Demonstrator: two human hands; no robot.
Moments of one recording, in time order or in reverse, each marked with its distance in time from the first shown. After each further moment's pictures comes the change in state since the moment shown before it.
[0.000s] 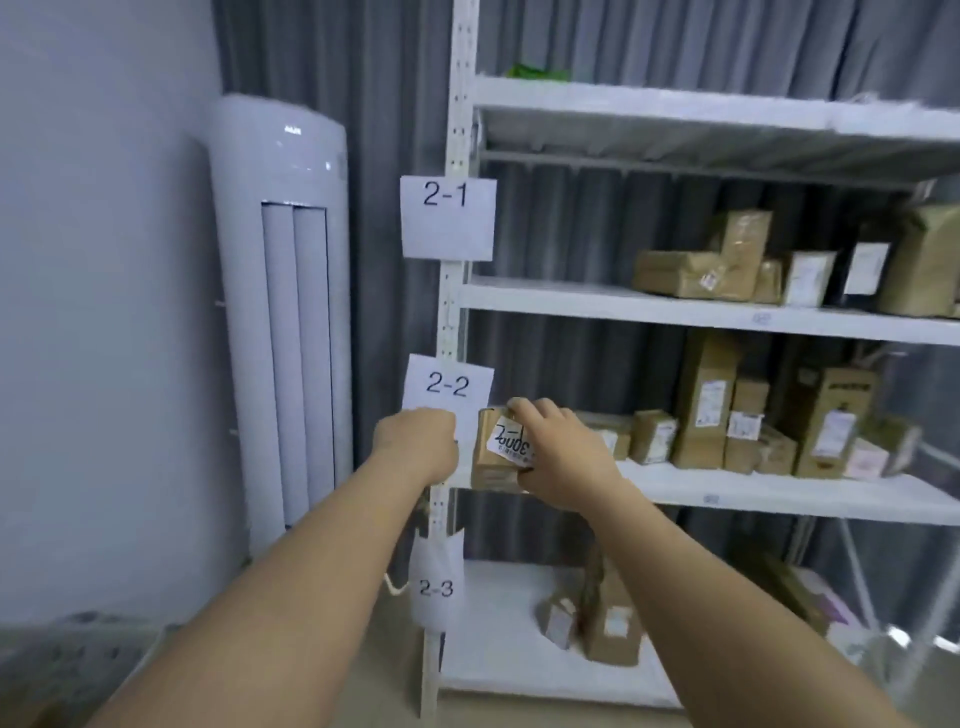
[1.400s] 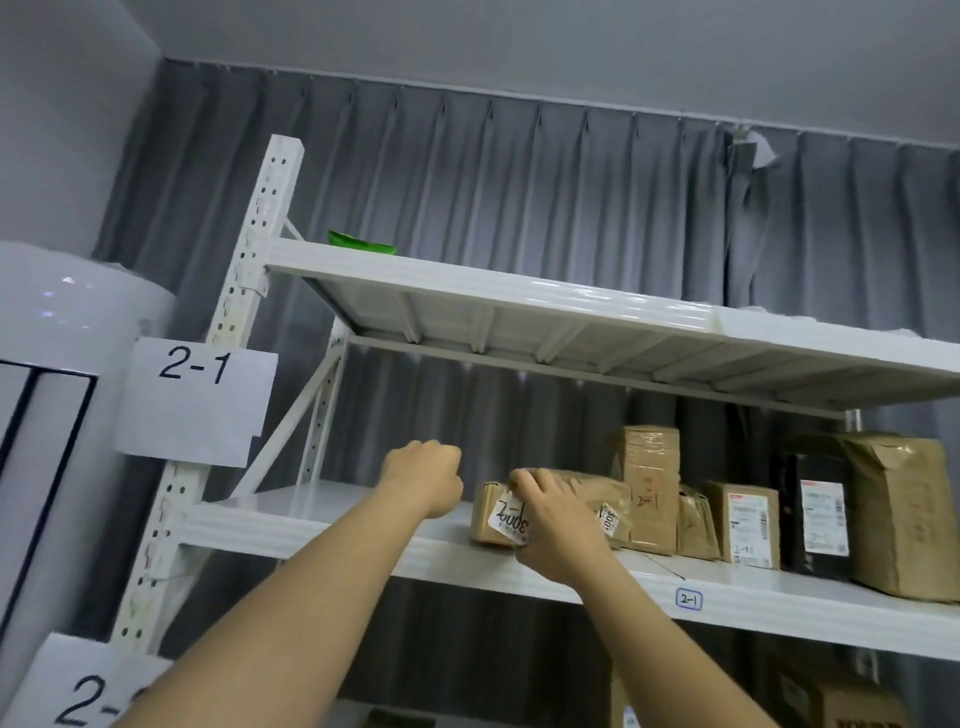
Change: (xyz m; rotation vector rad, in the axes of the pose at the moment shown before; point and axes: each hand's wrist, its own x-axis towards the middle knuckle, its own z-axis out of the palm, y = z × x) left_hand 0.463 0.293 -0.060 -0.067 0.397 0.084; right_hand 0.301 0.467 -0.041 -0.152 0.341 -0.032
